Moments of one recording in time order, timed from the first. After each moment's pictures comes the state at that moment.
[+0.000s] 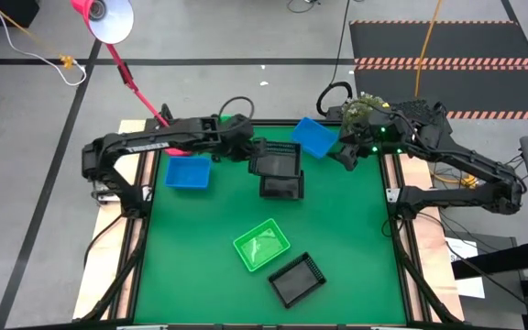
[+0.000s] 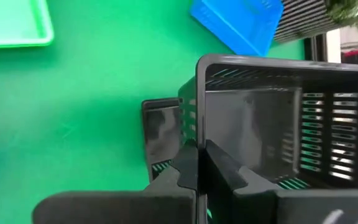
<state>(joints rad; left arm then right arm) 0.26 1.62 1.52 -0.83 -0.08 -1.21 -0.44 0.93 1.06 -0.78 -0.08 0.40</state>
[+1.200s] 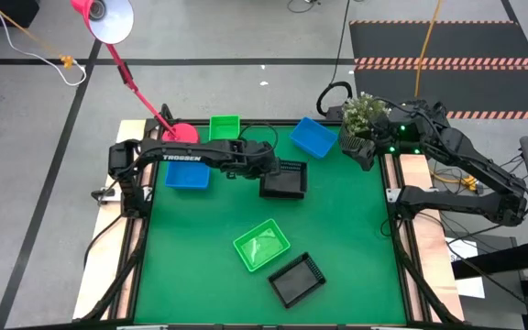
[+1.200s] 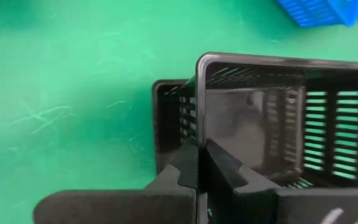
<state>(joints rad) 0.19 1.84 1.44 -0.67 -0.14 -1.30 -0.54 0.81 1.06 -0.89 -0.08 0.24</state>
